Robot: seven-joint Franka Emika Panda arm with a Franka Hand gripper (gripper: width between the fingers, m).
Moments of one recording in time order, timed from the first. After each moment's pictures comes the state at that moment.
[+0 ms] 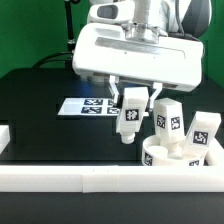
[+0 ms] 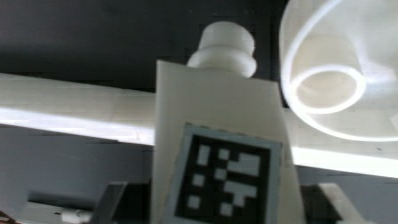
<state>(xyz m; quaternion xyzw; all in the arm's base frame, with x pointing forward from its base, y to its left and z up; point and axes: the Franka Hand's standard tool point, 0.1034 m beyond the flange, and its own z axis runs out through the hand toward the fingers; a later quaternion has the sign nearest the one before) 0.593 0.018 0.092 0.95 0.02 0.29 0.08</state>
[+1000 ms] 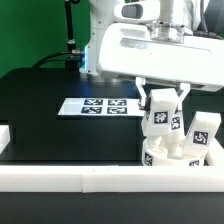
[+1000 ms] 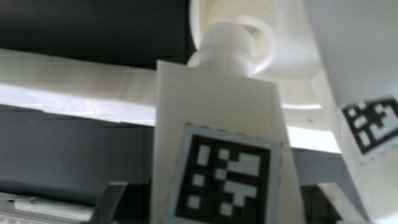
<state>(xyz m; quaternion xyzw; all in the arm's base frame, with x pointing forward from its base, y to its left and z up) 0.613 0.055 0.096 0.95 0.04 0.29 0.07</state>
